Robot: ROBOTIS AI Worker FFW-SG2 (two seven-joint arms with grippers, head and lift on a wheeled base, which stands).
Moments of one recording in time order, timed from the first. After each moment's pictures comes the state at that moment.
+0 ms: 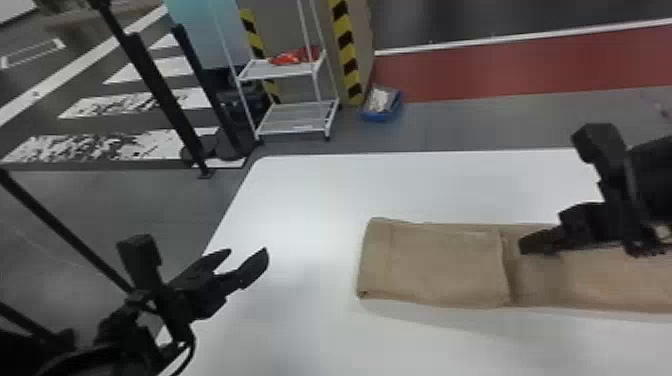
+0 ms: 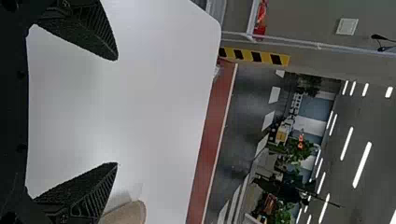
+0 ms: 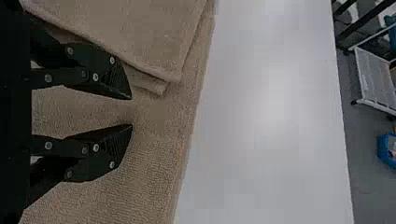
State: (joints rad) left arm 0.31 0.08 0.58 -2.03 0.23 0.67 -0.61; right arm -0.53 0.00 0.20 -1.42 0.32 1.48 0.77
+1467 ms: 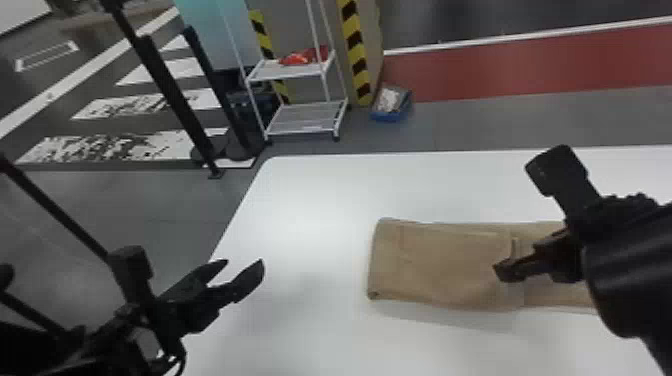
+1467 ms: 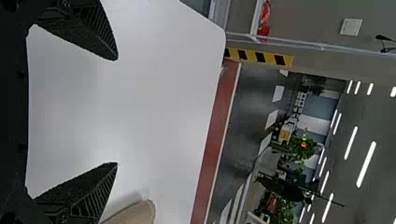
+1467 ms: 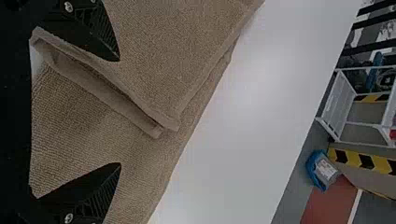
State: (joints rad) left arm 0.38 0.10 0.63 -2.06 0.27 0.67 -0.64; right arm -0.25 0.00 0.39 -1.80 0.53 1.33 0.71
